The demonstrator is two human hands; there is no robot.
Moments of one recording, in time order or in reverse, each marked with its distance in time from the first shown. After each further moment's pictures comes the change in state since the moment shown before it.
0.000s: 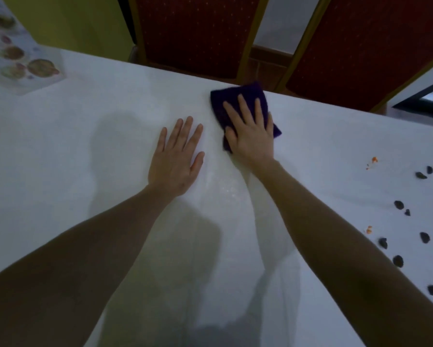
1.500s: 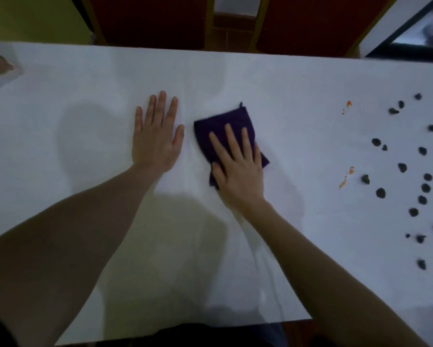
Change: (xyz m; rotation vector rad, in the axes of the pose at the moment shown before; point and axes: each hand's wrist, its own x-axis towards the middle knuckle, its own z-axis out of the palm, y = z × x) left_hand -0.003 0.001 0.002 -0.007 0.016 0.014; right_hand -0.158 -0.028 0.030 0.028 0.064 0.114
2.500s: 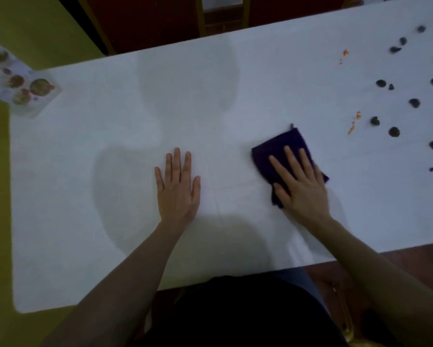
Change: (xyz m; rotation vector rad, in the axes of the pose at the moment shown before) left_hand -0.173 0.009 0.011 -0.044 -0.077 -0.017; right_hand -0.156 0.063 0.001 0.021 0.018 0.104
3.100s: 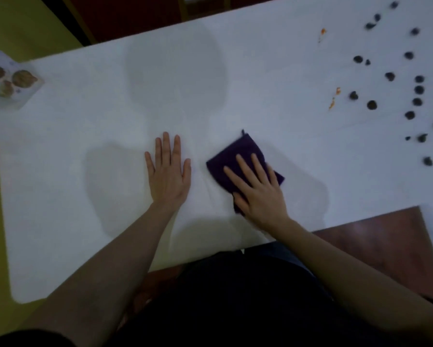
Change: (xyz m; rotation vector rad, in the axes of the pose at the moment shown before) left_hand -0.003 0.002 -0.001 0.006 -0.009 0.019; right_hand -0.045 -0.067 0.027 -0.005 0.002 -0.123
